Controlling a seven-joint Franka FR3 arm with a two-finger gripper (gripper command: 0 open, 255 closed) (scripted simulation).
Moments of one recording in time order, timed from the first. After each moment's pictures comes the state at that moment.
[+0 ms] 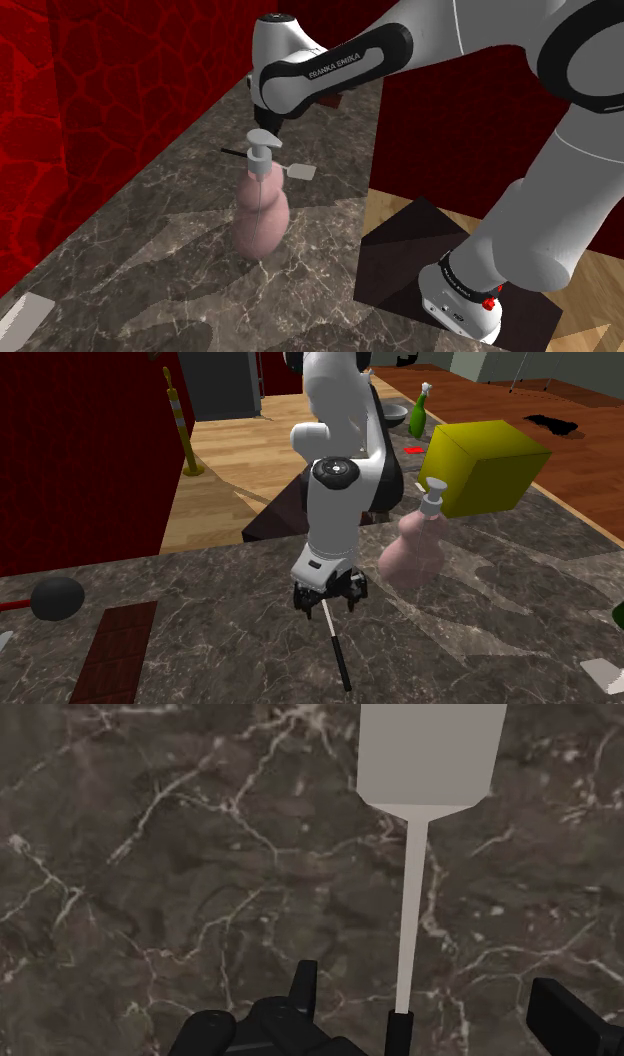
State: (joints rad) arm 0.30 0.20 0.14 -1.99 -0.02 2.26 -0.20
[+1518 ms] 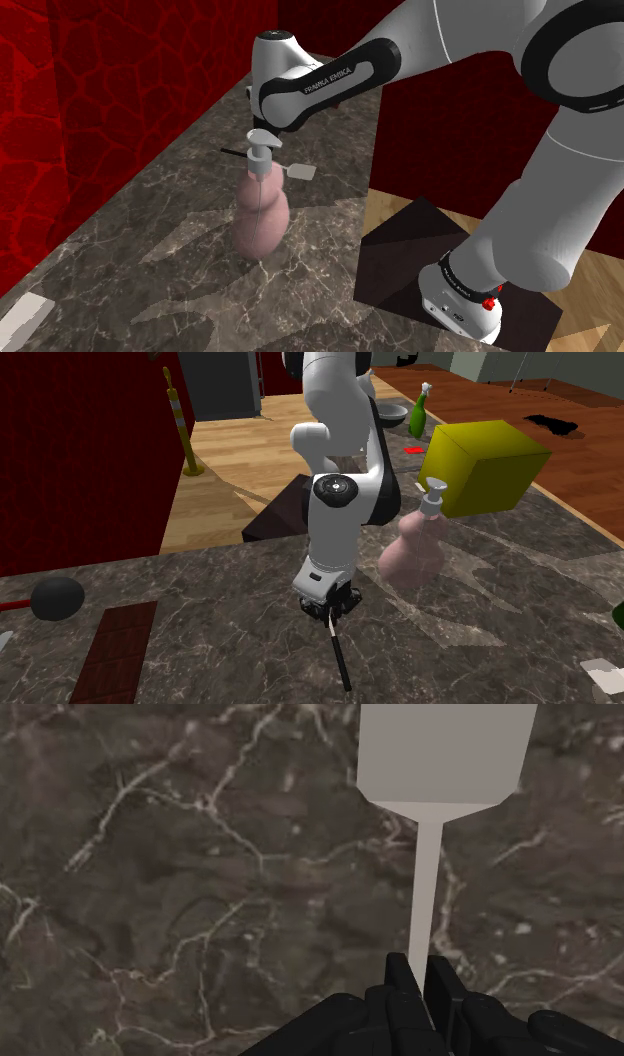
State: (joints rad) arm 0.30 0.25 0.14 -2.01 -0.03 2.32 -0.20
